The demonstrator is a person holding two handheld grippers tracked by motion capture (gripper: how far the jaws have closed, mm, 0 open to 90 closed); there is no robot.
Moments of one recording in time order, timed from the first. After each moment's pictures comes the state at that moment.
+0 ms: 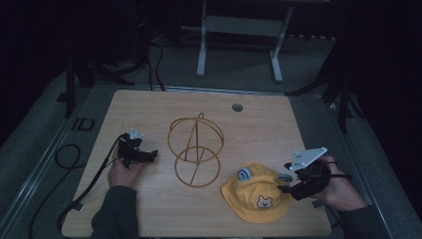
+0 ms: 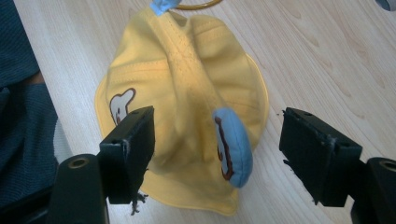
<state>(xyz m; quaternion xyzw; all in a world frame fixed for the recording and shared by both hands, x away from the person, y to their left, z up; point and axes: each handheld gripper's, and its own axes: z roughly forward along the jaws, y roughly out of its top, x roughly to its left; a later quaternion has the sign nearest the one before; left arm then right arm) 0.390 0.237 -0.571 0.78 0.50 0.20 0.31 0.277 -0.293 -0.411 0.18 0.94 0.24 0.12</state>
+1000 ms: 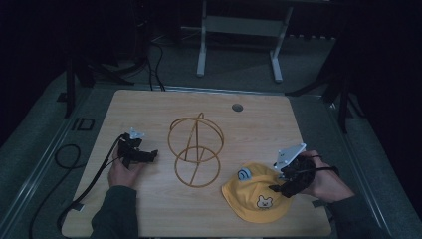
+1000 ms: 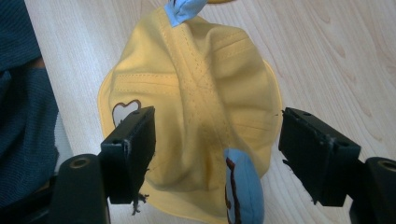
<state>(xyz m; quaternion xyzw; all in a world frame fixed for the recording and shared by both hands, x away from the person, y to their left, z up) 0.390 0.237 -0.571 0.78 0.50 0.20 0.31 0.292 -0.263 -0.416 0.14 0.96 0.20 0.10</state>
